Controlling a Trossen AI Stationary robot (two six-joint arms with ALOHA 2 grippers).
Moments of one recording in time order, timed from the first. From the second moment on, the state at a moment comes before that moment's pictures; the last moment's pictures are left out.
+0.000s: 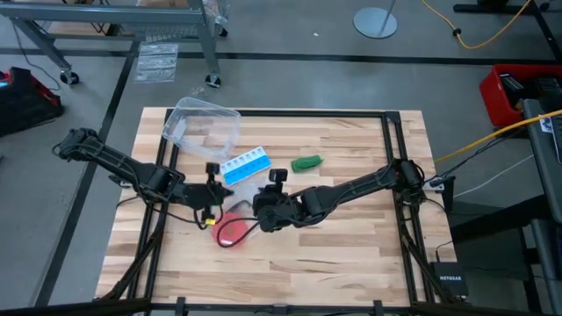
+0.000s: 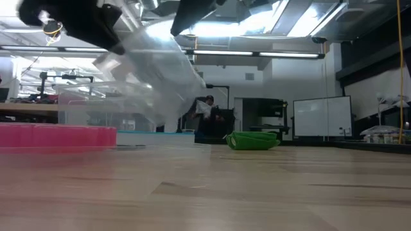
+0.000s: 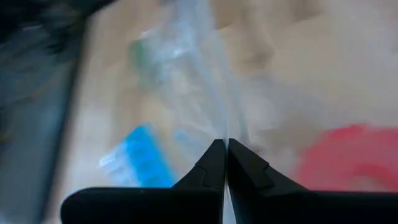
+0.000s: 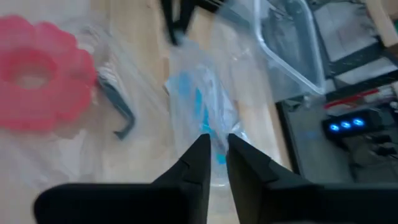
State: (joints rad) left arm -0.39 1.03 0.73 -0.50 -0.57 0.09; right arm 0.31 2.05 1.85 -0.72 0.73 -0.04
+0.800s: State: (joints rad) left arm -0.30 1.03 0.73 -0.52 -0.94 -0.06; right arm 0.14 2.05 1.85 -1.07 0.79 0.07
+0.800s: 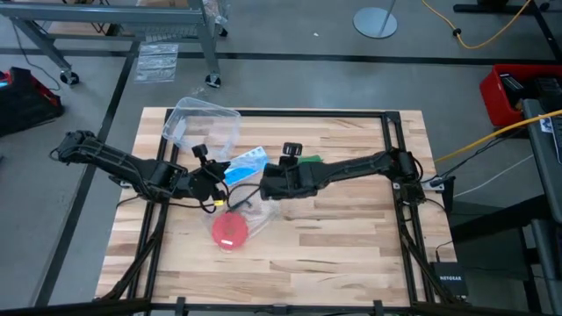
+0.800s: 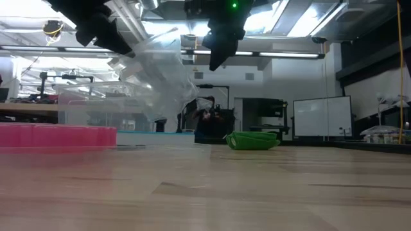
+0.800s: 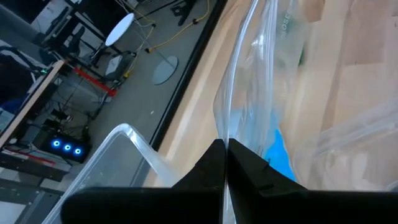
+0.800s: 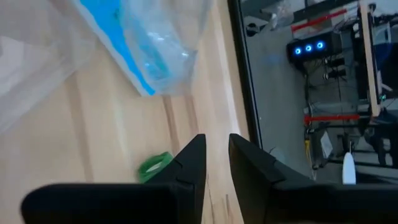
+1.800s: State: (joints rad) left arm -0.30 1.03 0.73 -0.54 -0.94 0.02; right arm -0.21 2.08 1.85 -1.30 0.34 0.08
